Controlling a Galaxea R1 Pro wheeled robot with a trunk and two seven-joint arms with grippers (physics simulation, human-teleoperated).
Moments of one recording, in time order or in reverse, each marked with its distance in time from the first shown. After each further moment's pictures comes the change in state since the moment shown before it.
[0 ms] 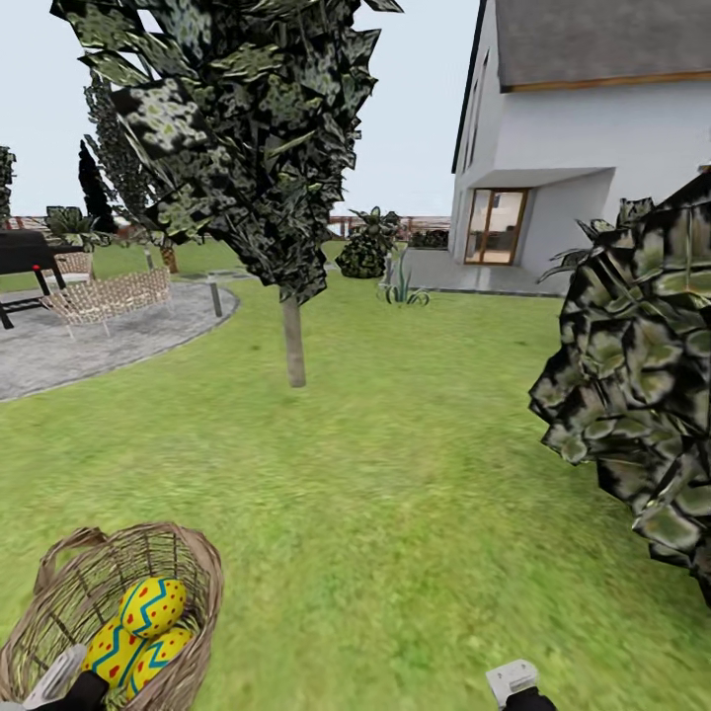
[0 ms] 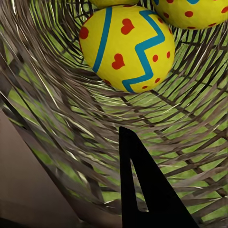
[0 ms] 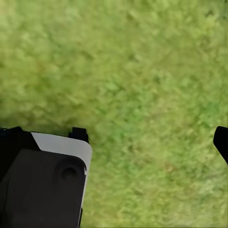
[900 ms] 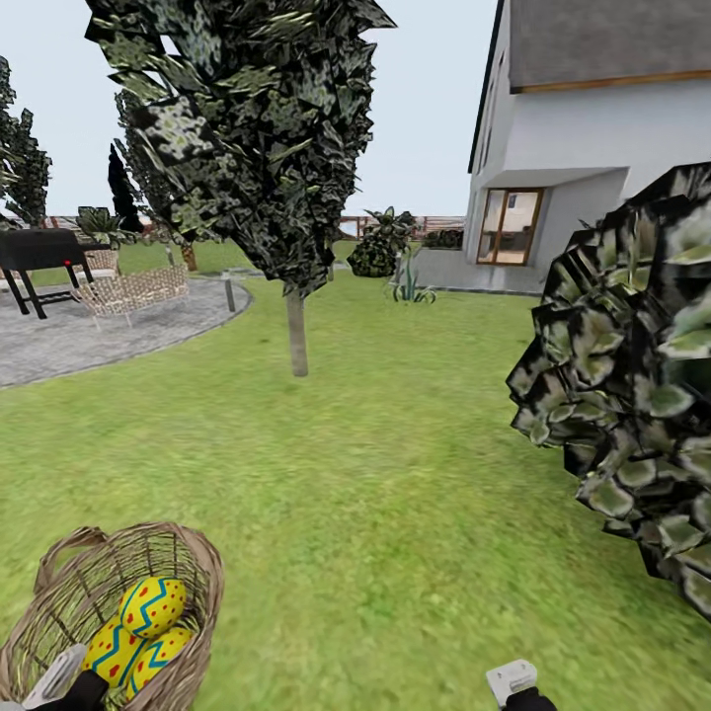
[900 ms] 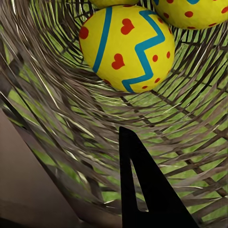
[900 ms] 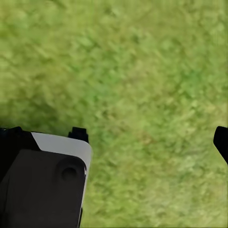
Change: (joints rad) left arm 0.000 0.001 0.000 -0.002 -0.002 0.002 -0.002; right arm 0.000 0.000 0.000 0.000 0.000 0.000 0.000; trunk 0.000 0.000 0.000
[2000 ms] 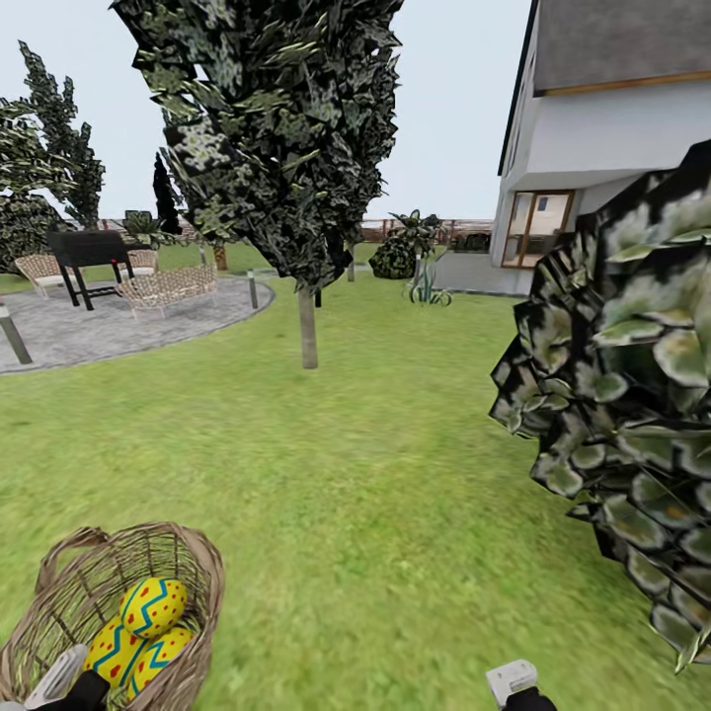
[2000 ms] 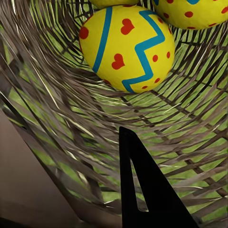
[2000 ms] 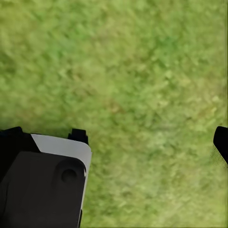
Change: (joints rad) left arm 0.000 -0.003 -0.002 0.001 -0.001 -0.002 0.001; right arm 0.000 0.000 0.000 -0.001 0.000 0.001 0.000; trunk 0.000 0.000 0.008
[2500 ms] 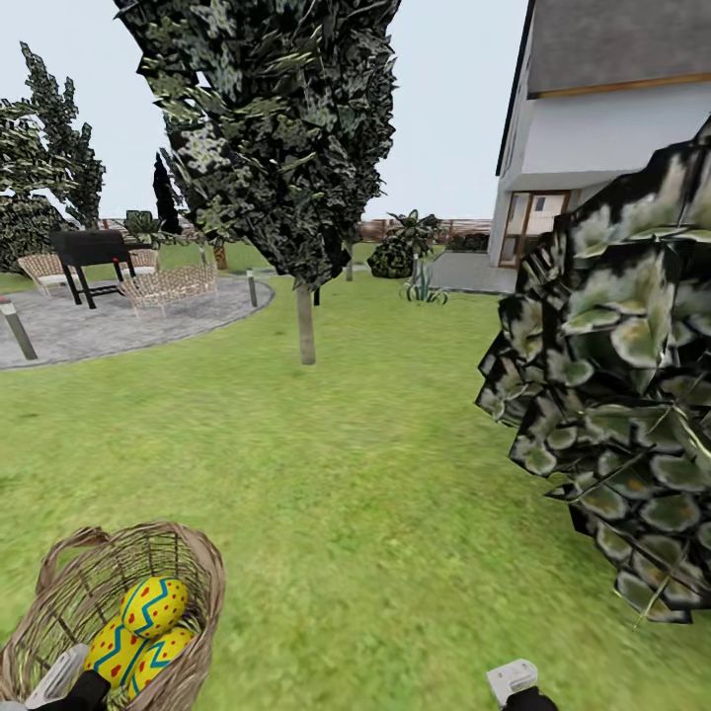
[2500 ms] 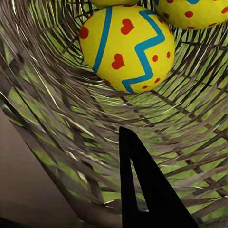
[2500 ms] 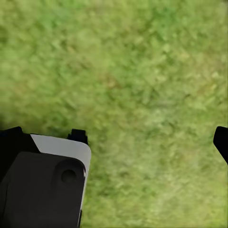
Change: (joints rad) left arm 0.000 -0.002 0.000 -0.002 -0.001 0.001 0.001; right arm 0.000 -0.002 -0.001 -0.001 -0.001 0.000 0.000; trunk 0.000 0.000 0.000
